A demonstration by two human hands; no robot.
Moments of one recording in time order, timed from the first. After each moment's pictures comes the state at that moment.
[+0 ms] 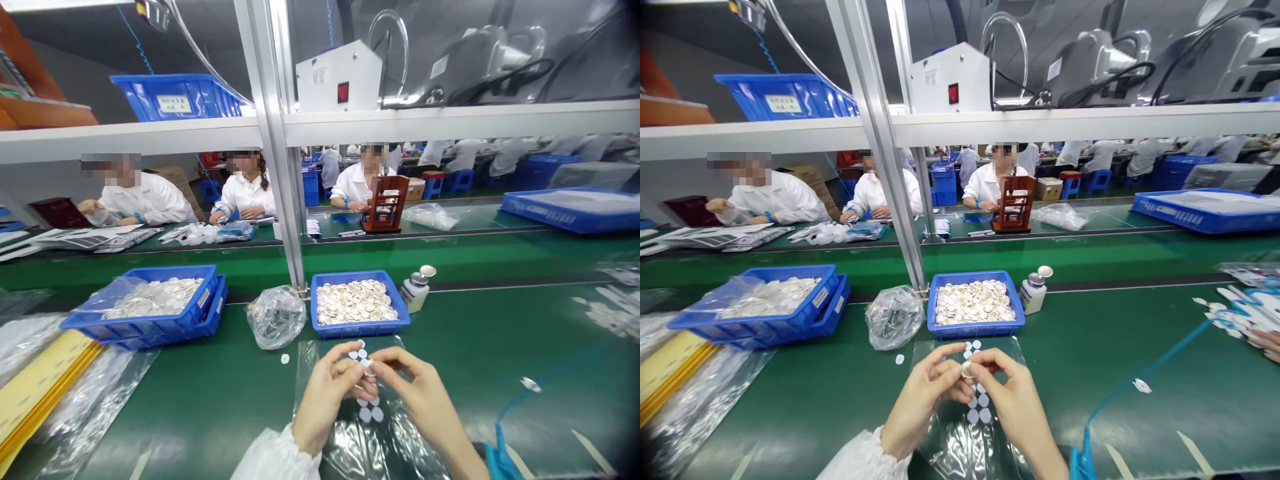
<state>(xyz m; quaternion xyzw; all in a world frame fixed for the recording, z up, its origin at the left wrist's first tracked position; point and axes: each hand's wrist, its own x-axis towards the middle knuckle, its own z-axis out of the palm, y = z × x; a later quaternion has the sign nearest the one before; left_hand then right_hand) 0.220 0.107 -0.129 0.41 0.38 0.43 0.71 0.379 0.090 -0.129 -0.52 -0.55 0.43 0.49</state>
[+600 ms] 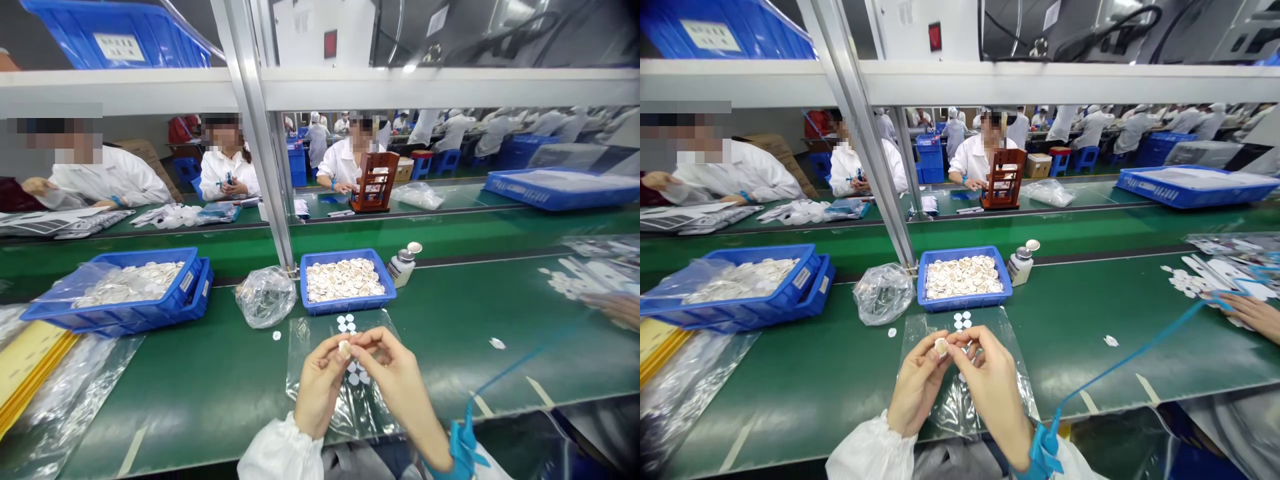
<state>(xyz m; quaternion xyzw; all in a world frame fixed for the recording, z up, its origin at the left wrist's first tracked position) 0.227 0.087 -0.147 0.29 0.32 0.54 0.73 0.354 0.071 -0.133 -0.54 -0.49 0.42 0.54</state>
